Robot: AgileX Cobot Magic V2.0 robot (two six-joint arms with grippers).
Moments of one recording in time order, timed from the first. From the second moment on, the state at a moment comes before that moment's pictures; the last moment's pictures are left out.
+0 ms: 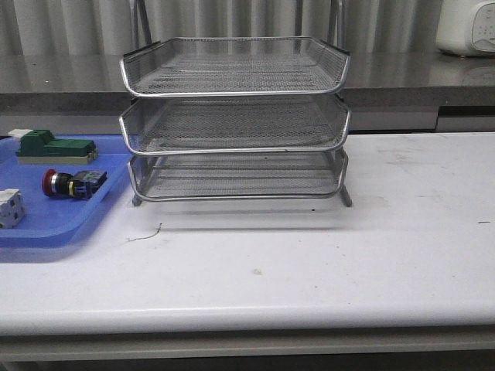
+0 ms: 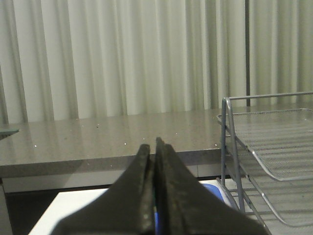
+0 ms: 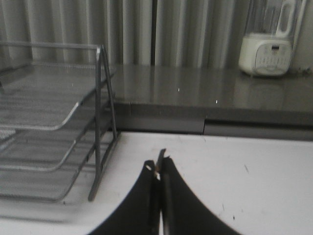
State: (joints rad) left arm -0.01 0.04 -0.23 0.05 0.05 0.03; right arm 0.04 0.00 -0.21 0.01 0.21 0.00
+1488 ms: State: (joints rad) left arm -0.01 0.46 -0.47 0.07 0.27 0.03; right arm 0.04 0.76 -0.64 0.25 0.42 0.00
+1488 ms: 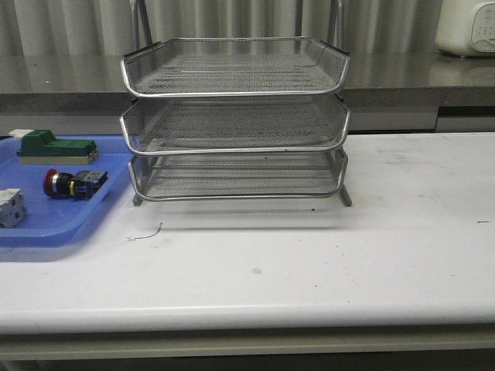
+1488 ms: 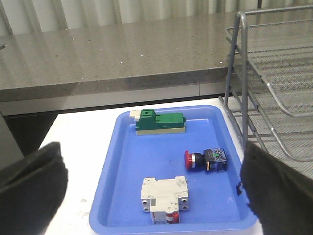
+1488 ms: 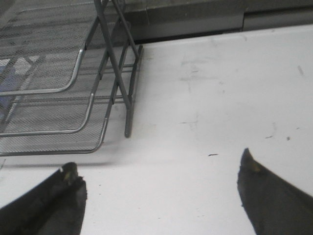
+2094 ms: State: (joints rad) left arm -0.01 0.46 -0.47 0.07 0.27 0.03; right arm 0.16 1.54 -0.94 0.86 0.41 -0.27
